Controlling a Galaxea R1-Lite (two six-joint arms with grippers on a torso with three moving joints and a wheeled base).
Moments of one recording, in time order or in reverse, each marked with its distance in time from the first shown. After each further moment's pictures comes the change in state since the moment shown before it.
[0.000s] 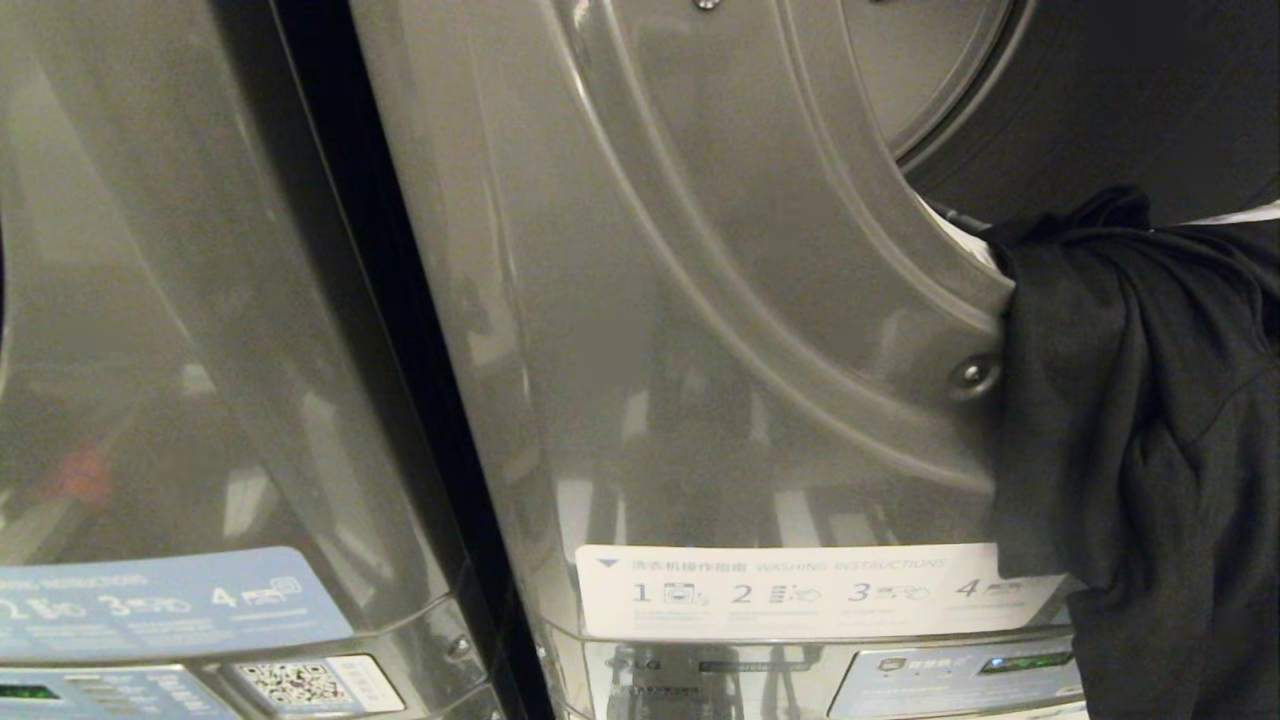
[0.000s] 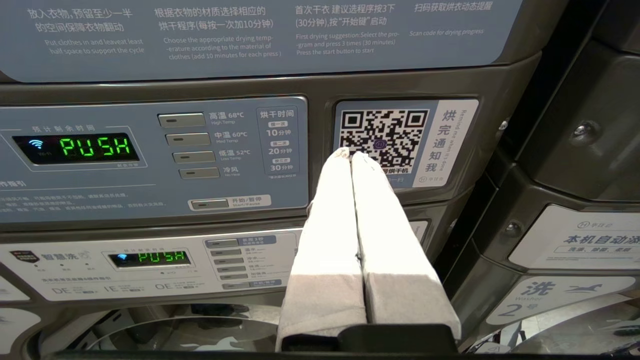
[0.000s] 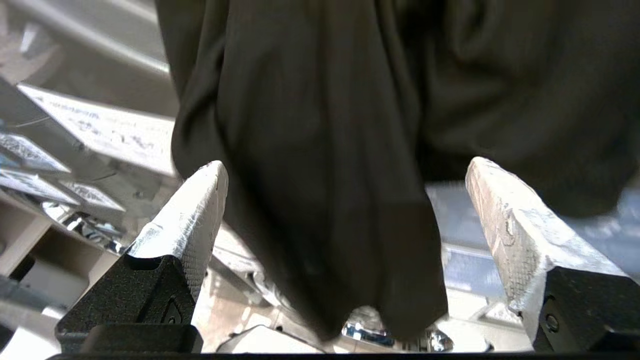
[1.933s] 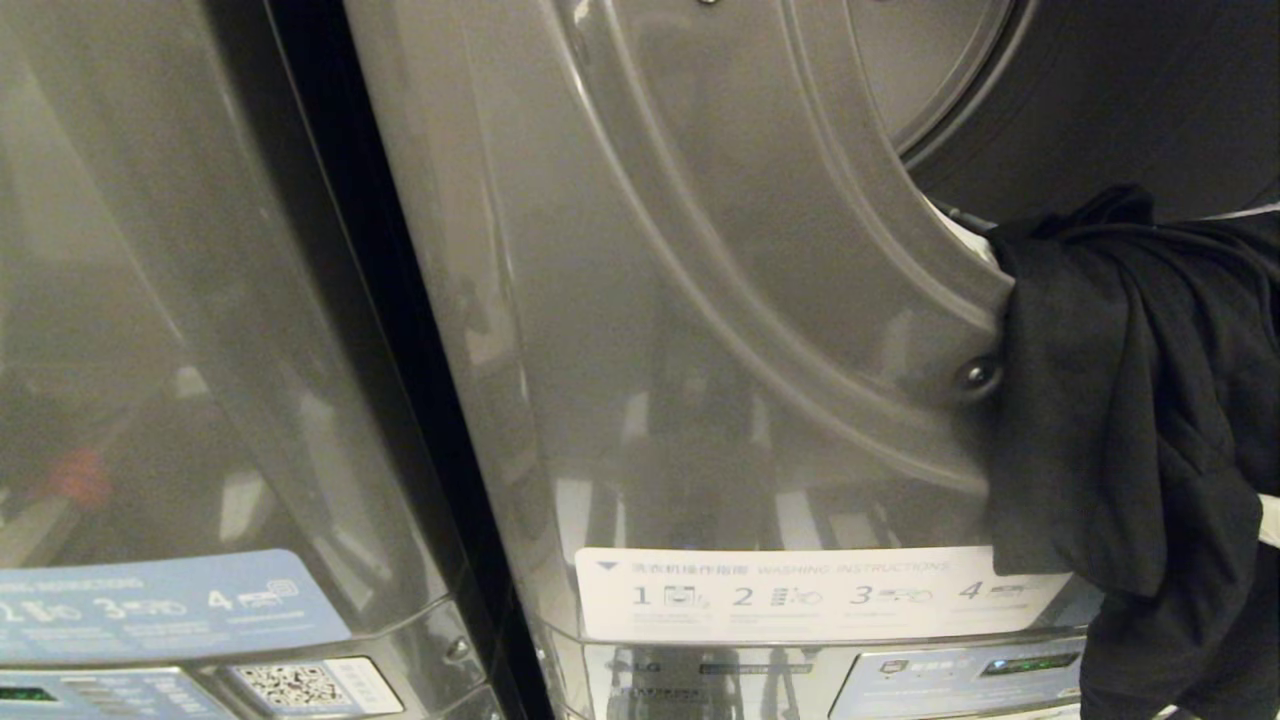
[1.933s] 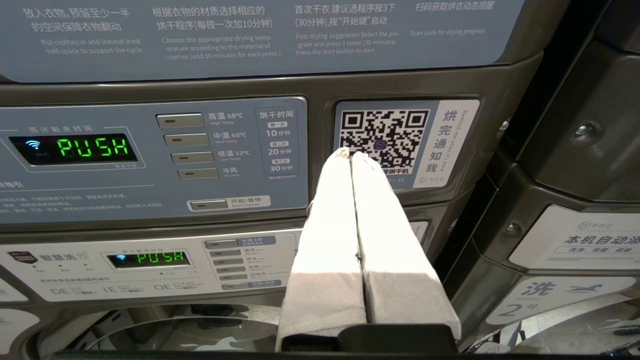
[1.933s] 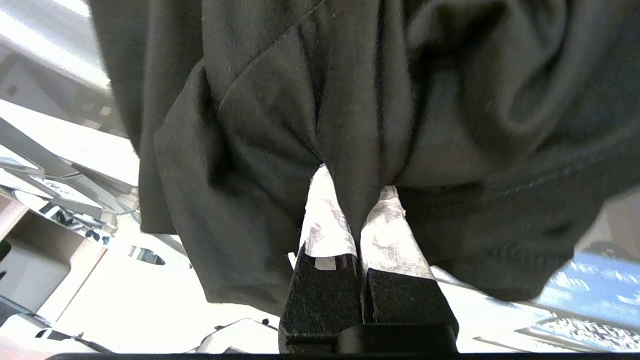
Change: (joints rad) left arm 0.000 0.000 0.000 0.000 0.000 0.000; right arm 0.001 0.145 0.019 -0.121 0.002 -0.047
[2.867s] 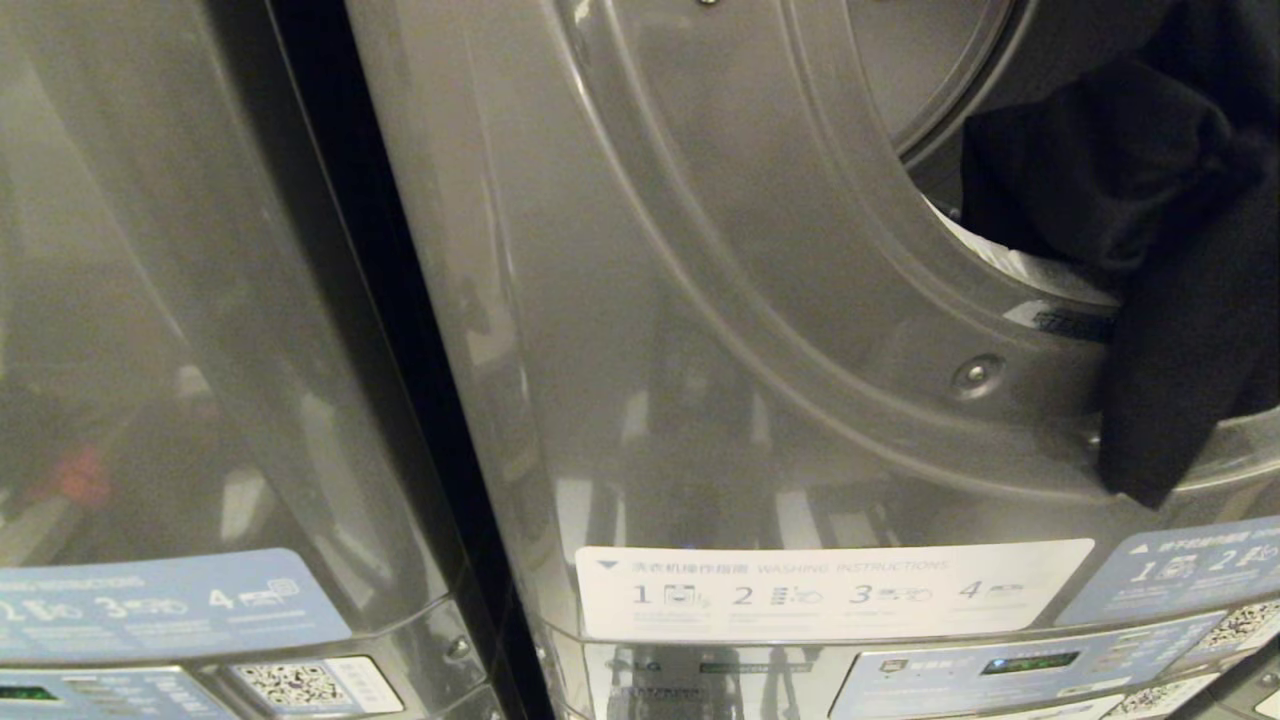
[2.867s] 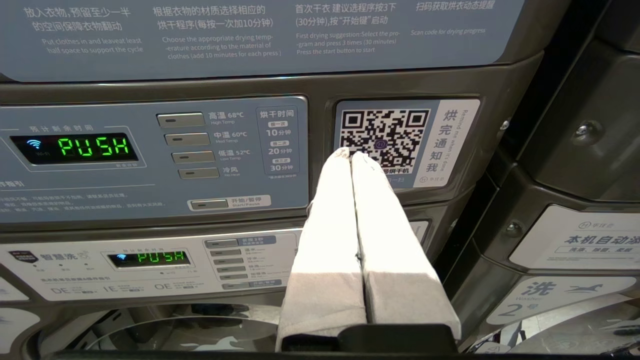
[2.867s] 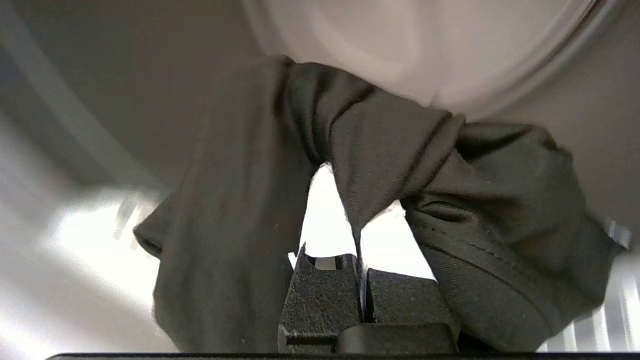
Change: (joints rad) left arm 0.000 0.000 0.000 0.000 0.000 0.000; right arm 0.014 0.250 -0.307 -0.444 -0.085 -0.009
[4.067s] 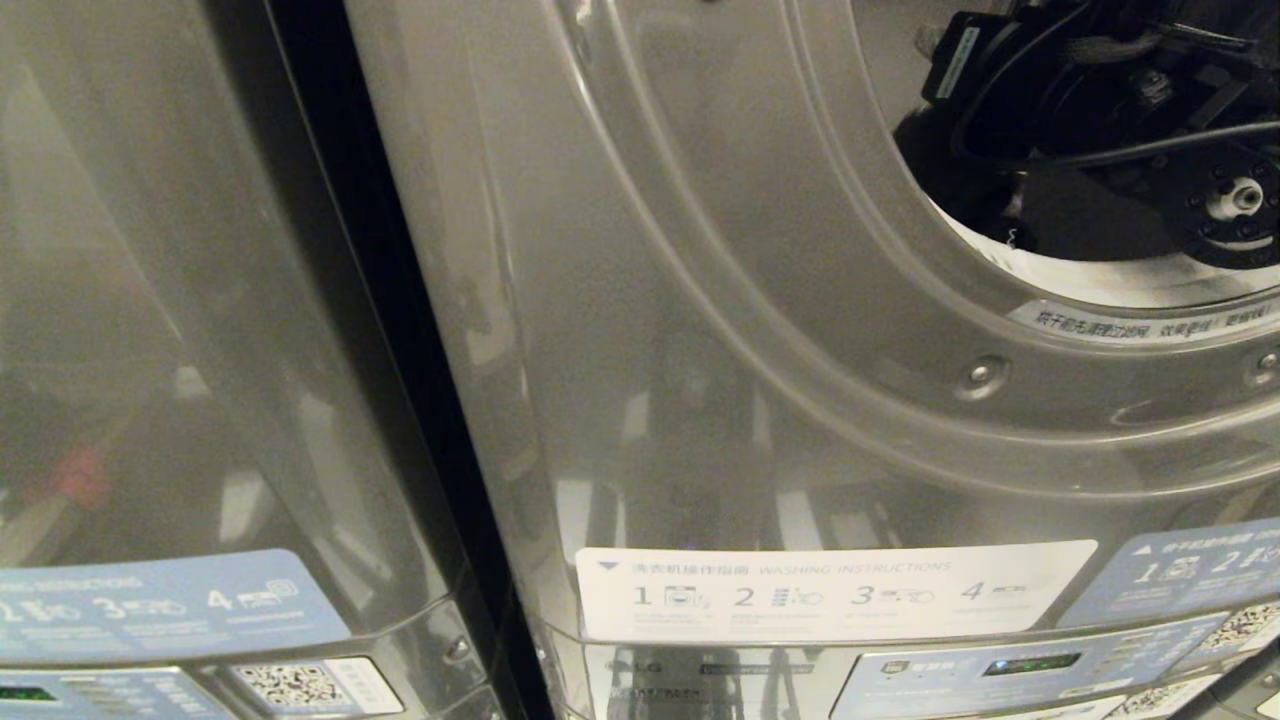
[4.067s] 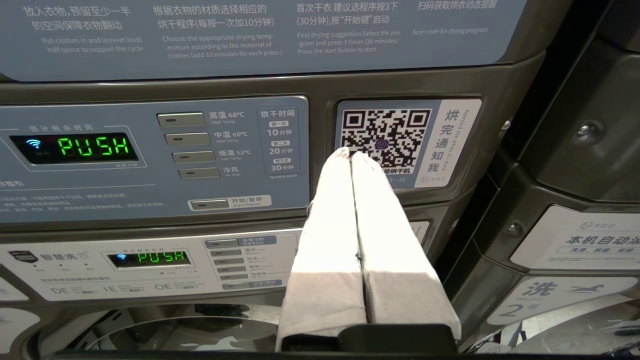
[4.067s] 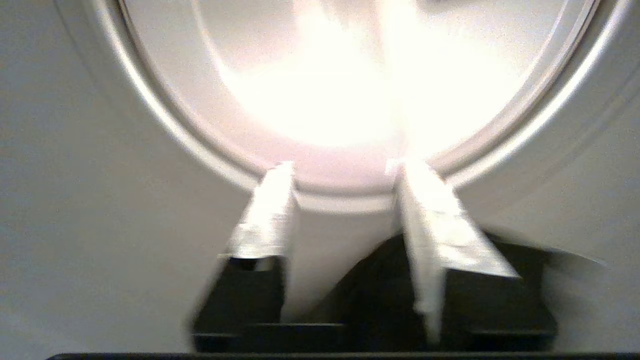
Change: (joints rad) left arm 0.000 0.000 0.000 0.000 0.000 0.000; right arm -0.061 0.750 -0.717 -0.126 -0.152 -0.035
